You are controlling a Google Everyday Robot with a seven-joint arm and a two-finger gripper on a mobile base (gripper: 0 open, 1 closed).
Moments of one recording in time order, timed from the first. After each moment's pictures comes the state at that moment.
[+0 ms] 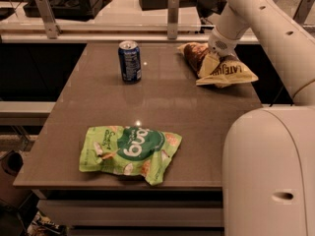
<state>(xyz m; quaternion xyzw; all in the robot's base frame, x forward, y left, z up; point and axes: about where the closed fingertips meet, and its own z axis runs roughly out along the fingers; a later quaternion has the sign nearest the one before) 0.736 -0.180 0.832 -0.52 0.84 0.03 0.16</state>
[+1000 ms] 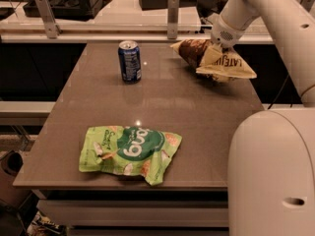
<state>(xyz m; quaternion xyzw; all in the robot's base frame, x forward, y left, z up) 0.723 -0.169 0.871 -0.56 0.81 0.05 0.20</state>
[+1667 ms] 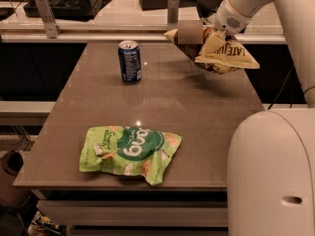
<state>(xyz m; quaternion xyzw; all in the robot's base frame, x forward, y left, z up) 0.716 -0.158 0.914 -0.59 0.77 0.07 0.24</state>
